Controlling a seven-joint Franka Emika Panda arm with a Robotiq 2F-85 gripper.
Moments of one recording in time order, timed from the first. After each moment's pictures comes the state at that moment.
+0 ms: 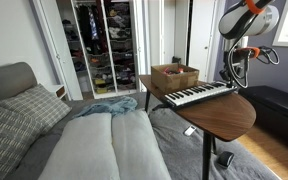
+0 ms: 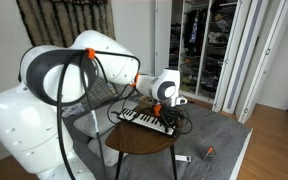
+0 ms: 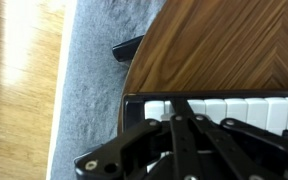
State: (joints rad) arm -0.10 -0.09 -0.12 -2.28 -0.08 2.14 -0.25
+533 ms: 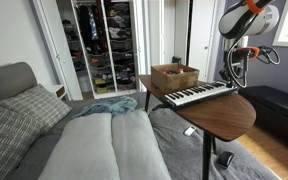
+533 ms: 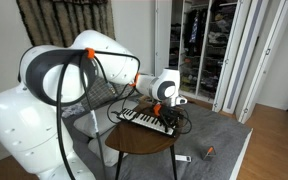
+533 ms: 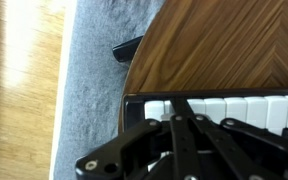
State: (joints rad) arm -0.10 -0.10 -0.12 -2.28 -0.08 2.14 -0.23
